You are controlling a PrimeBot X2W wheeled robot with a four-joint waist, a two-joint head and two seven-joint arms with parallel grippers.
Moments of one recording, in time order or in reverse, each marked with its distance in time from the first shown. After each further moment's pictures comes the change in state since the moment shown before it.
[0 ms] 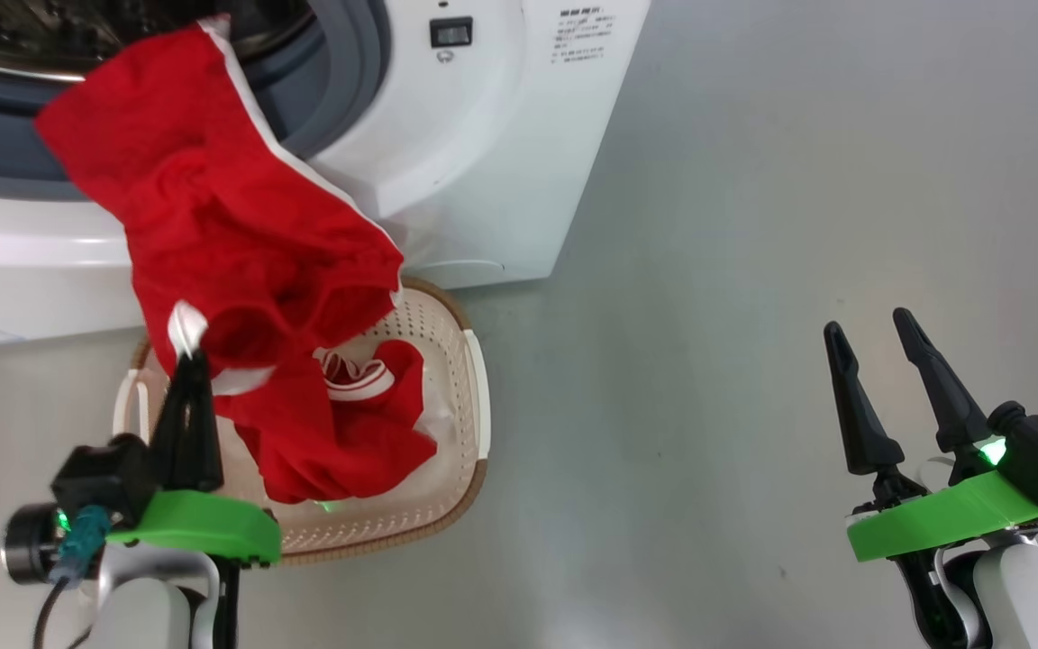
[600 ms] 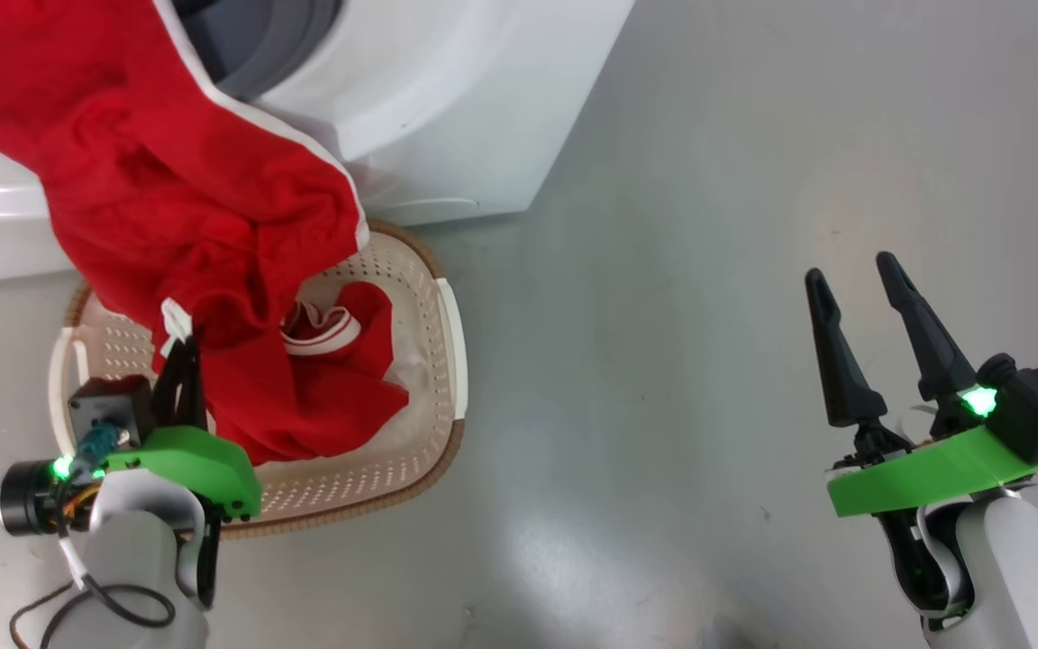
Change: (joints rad) left arm -0.234 0.021 0.026 0.422 0.075 -0.030 0.000; right arm -0.084 0.013 0.021 -0.009 0.000 0.000 0.000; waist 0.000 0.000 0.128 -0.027
